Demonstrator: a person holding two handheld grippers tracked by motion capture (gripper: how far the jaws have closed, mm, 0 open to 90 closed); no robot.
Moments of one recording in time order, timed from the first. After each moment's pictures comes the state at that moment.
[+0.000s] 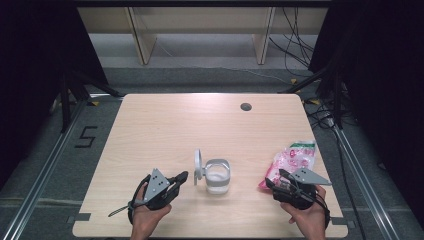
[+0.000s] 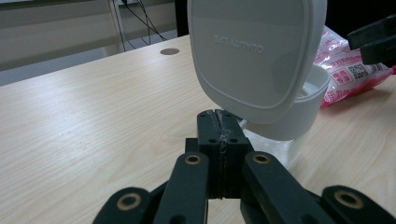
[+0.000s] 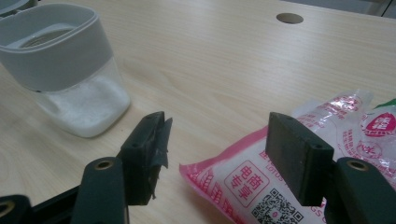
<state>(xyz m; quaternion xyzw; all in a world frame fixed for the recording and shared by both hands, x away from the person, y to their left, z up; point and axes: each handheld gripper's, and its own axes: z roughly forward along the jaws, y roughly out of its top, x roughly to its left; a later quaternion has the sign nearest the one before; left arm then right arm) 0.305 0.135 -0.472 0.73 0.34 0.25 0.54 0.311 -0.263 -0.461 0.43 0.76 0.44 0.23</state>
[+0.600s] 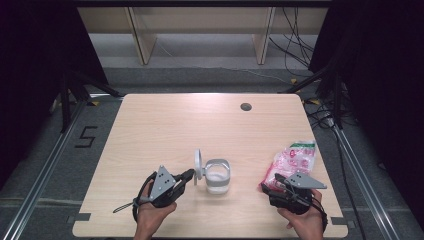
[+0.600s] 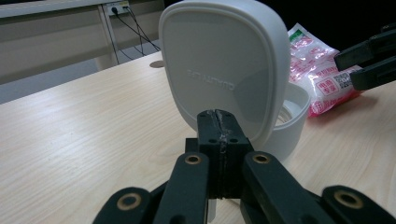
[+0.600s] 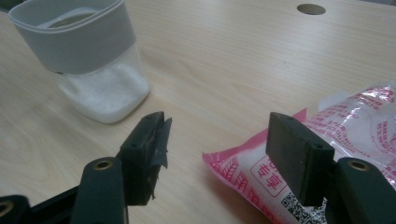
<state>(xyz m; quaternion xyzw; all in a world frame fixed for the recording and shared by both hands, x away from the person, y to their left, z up) 0.310 0.120 -0.461 0.73 0.30 0.26 0.56 0.301 -0.252 -0.467 0.43 0.76 0.44 0.20</state>
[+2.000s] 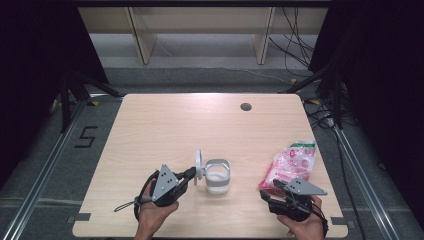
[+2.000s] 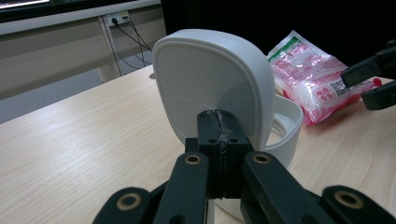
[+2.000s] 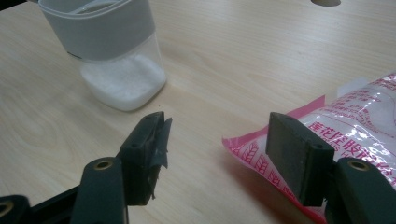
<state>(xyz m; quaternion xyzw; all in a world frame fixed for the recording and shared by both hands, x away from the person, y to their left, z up) 0.308 0.115 -0.449 0.74 0.28 0.28 0.55 0.287 -0.250 -0.471 0.42 0.77 0.44 0.19</state>
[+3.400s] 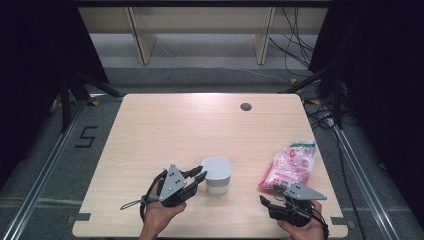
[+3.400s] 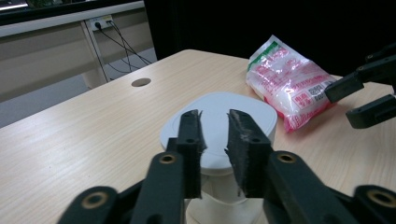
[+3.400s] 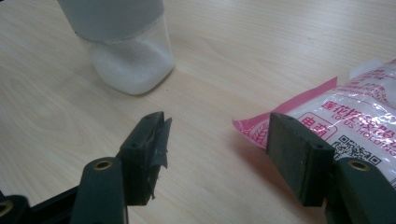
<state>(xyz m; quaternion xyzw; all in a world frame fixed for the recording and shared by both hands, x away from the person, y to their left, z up) 0.306 0.098 -0.444 0.75 0.26 0.25 0.55 0.279 -0.252 -0.477 0.42 0.78 0.43 0.18</state>
